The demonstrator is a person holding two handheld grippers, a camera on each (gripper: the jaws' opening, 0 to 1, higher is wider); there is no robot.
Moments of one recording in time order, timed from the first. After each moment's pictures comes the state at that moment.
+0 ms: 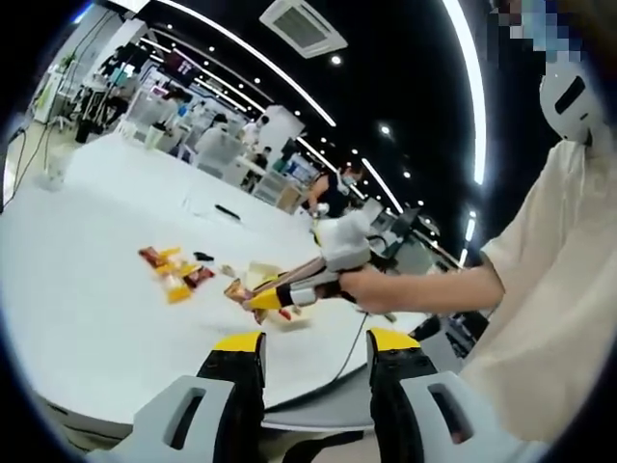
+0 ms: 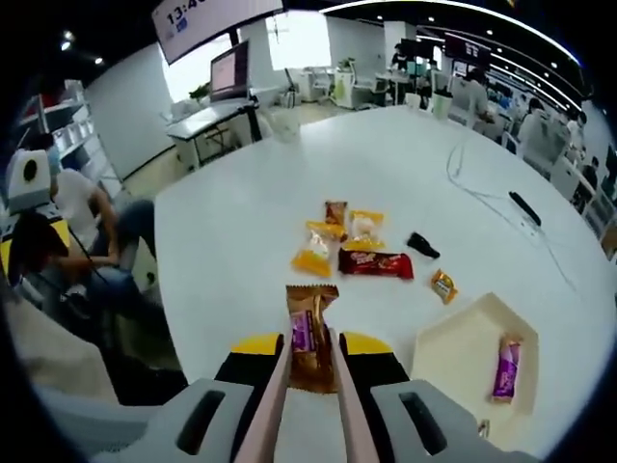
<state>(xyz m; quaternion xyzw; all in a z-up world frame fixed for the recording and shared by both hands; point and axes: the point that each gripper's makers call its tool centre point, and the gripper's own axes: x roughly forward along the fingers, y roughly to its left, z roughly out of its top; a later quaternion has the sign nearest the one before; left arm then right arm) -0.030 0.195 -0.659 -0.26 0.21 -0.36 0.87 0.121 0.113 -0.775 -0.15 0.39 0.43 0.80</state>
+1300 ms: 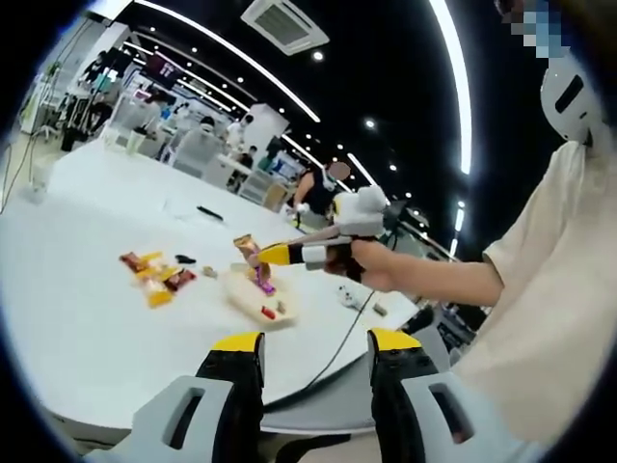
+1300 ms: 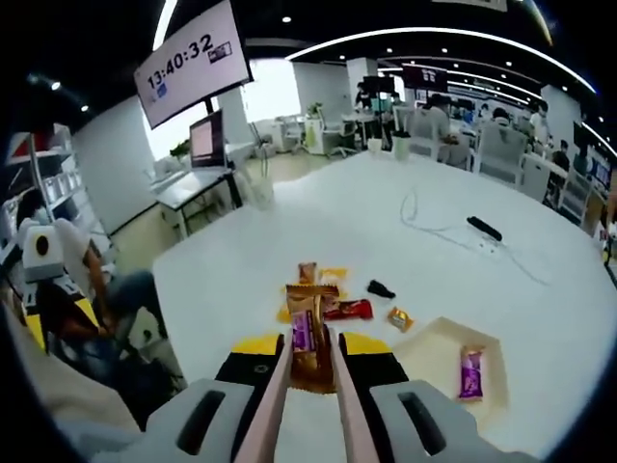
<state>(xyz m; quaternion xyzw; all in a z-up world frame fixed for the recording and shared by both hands) -0.040 0.173 -0.649 -0.24 0.21 -0.39 0.86 0.146 0.080 -0.696 -0.07 0.31 0.39 0.87</state>
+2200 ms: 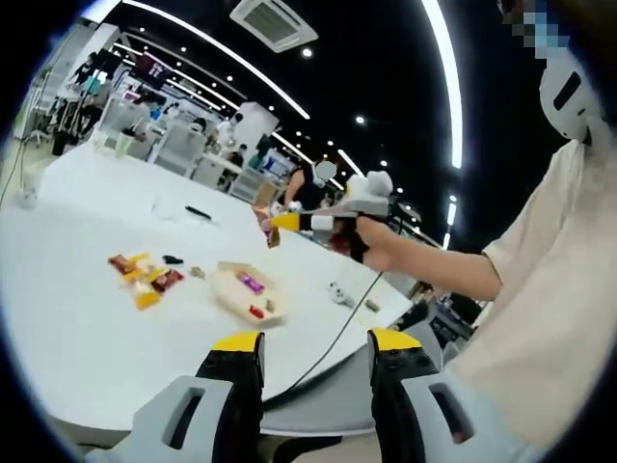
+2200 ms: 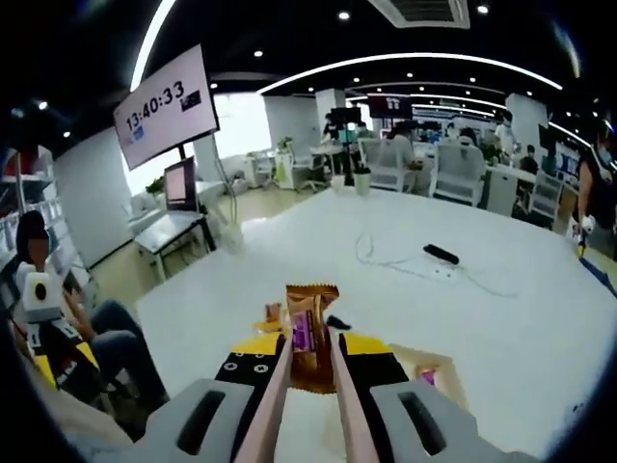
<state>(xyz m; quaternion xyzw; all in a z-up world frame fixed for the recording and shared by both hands) -0.050 0.157 -0.642 -0.23 0.20 -0.41 0.86 0.164 0.038 -0.637 -0.03 0.25 0.33 0.91</state>
